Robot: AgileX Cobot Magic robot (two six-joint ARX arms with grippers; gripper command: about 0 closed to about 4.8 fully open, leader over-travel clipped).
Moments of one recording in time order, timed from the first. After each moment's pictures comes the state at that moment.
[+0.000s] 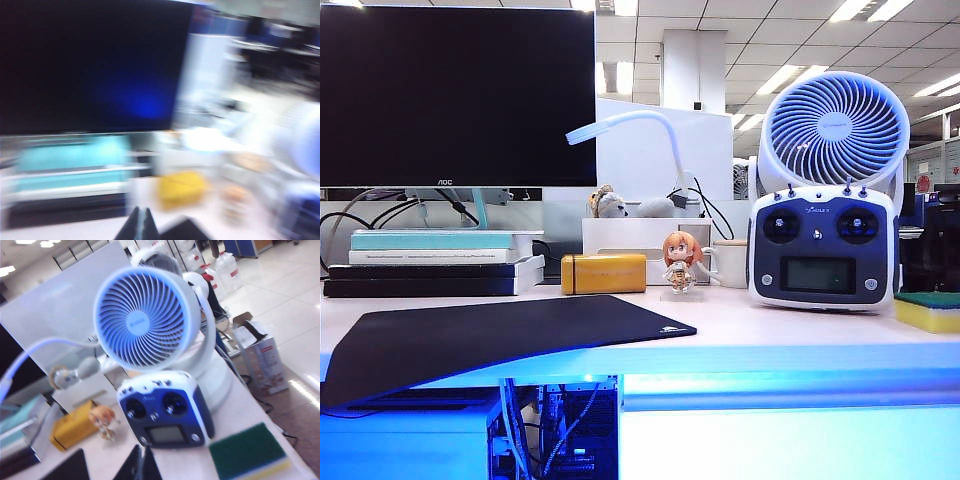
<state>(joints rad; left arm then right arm) -0.10 0.81 1.01 -0.16 0.15 -0.08 0.05 0.35 0.50 -0.15 0.08 0.50</state>
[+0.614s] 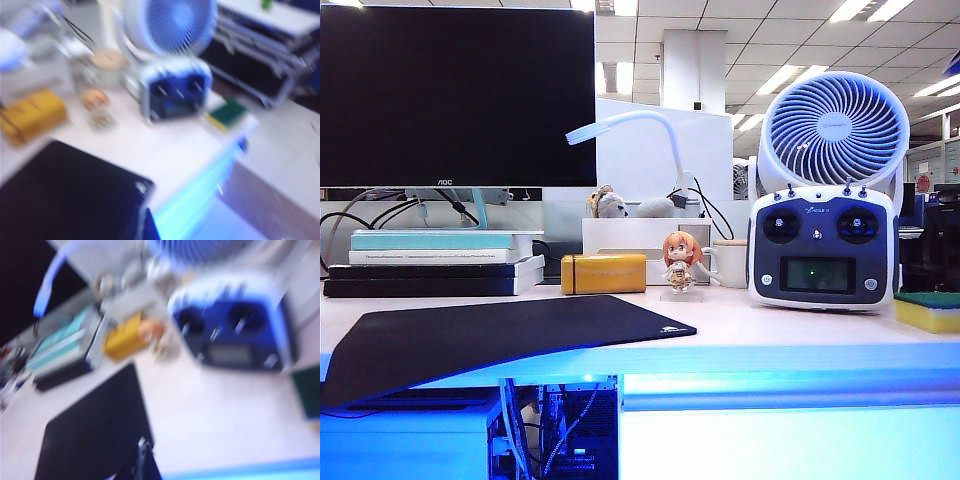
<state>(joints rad) -0.65 0.96 1.11 -0.44 0.10 0.01 0.05 0.67 0.51 -0.06 -0.29 0.56</state>
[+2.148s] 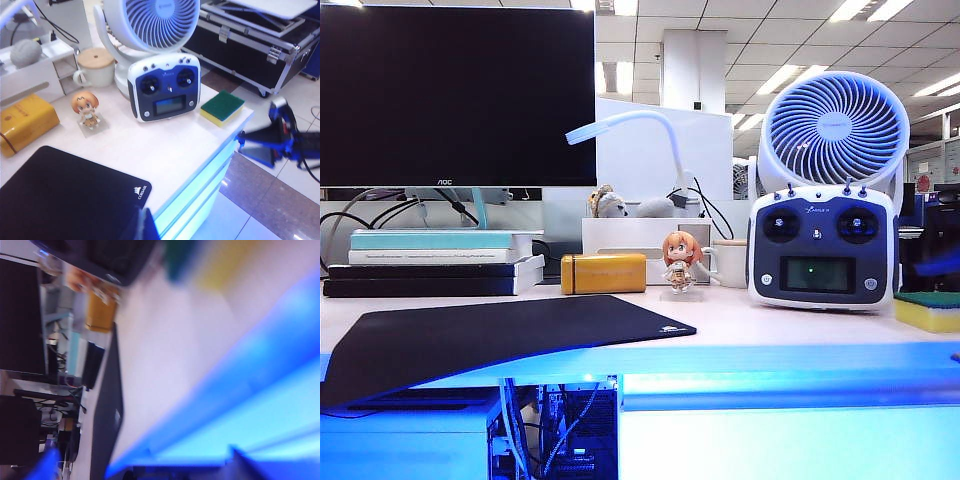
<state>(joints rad) -0.71 0.99 1.11 -0.42 0.06 0.05 -0.27 1.89 0.22 1.39 -0.81 1.05</state>
